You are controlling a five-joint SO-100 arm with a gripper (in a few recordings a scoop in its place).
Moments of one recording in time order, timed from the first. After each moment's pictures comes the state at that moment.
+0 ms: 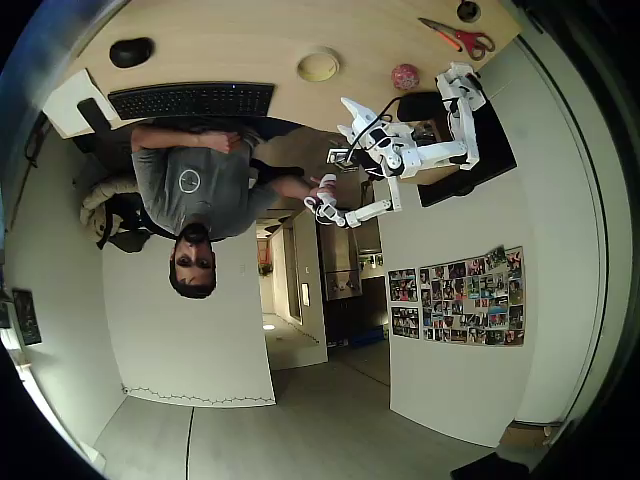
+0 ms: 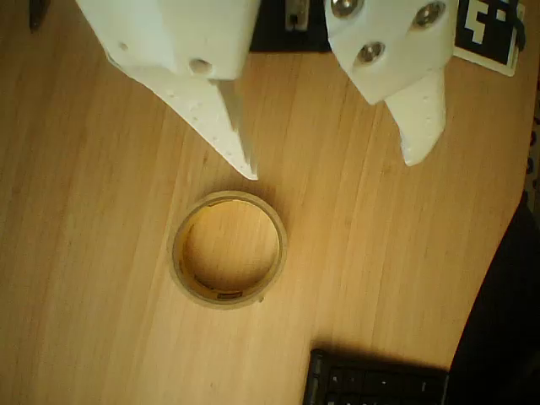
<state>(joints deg) -28.5 83.2 79.5 67.6 -77.3</state>
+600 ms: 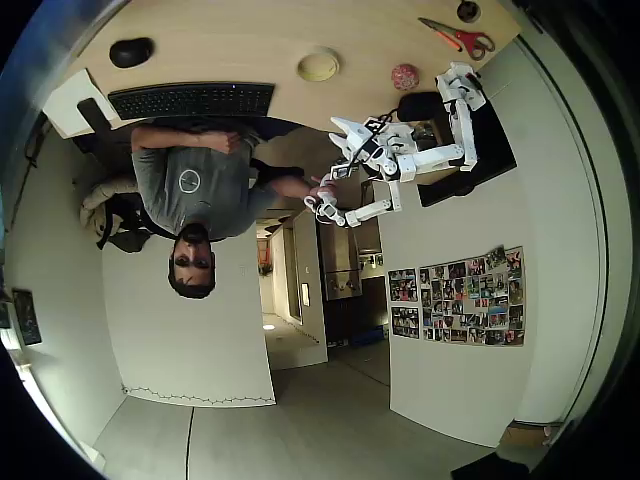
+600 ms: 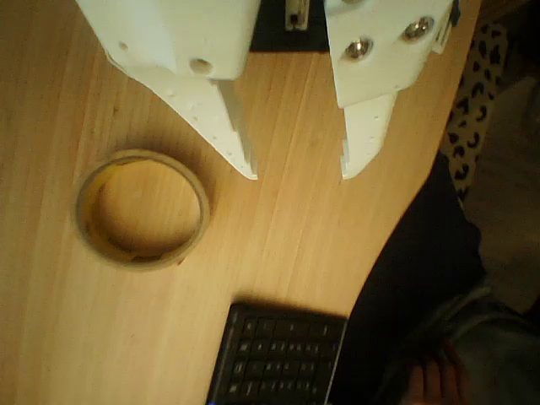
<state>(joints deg) -37.5 83.2 81.5 54.7 -69.3</state>
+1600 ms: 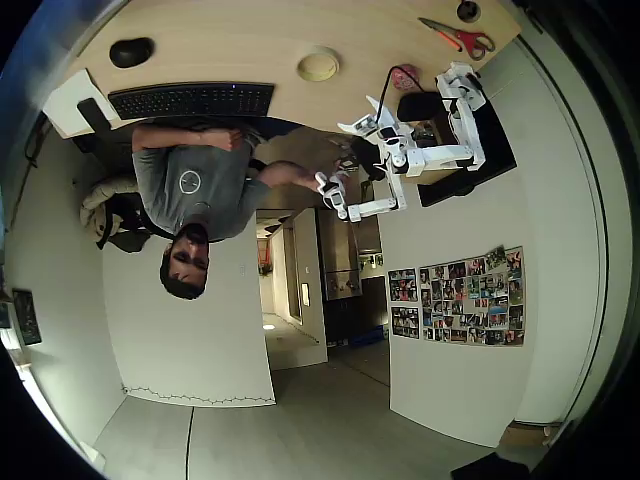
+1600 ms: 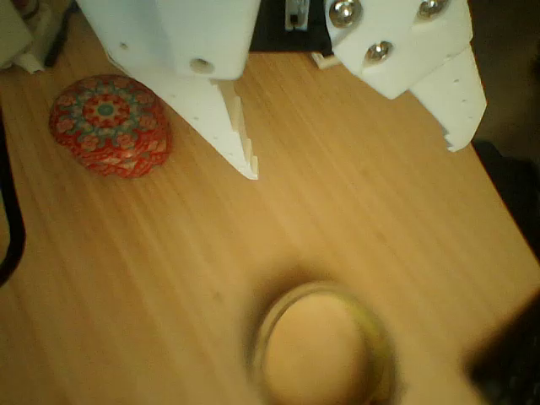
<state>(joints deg) -30.9 90.5 94.7 73.9 -29.4</state>
